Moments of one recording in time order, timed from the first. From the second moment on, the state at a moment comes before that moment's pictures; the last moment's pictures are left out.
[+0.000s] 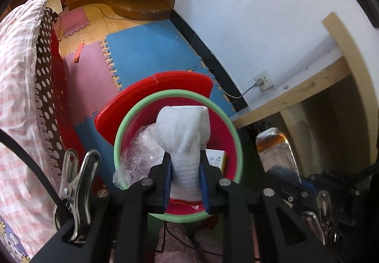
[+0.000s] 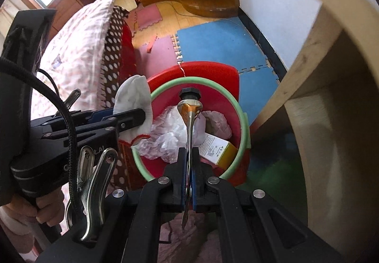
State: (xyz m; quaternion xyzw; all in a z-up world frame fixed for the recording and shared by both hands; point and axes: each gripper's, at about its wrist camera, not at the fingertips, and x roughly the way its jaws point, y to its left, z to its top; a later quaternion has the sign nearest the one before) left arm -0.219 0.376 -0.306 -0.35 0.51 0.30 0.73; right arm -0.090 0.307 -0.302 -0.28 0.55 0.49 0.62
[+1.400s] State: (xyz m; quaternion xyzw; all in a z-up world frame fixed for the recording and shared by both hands) left arm -0.228 0.410 -0.449 -0.40 0.56 0.32 0.66; right arm -0.085 0.367 -0.455 -0.39 0.55 0.43 0.60
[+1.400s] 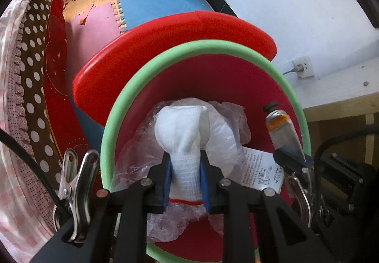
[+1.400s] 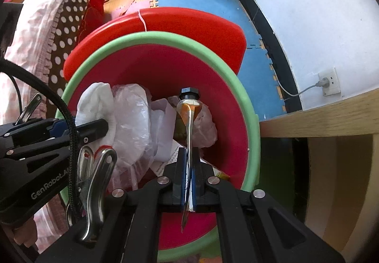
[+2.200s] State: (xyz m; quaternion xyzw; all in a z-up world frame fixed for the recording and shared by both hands) left arm -0.233 0.408 -0.435 -0.42 0.56 0.34 0.63; right arm -0.086 0.372 -0.434 -0.41 0.53 0.42 0.61
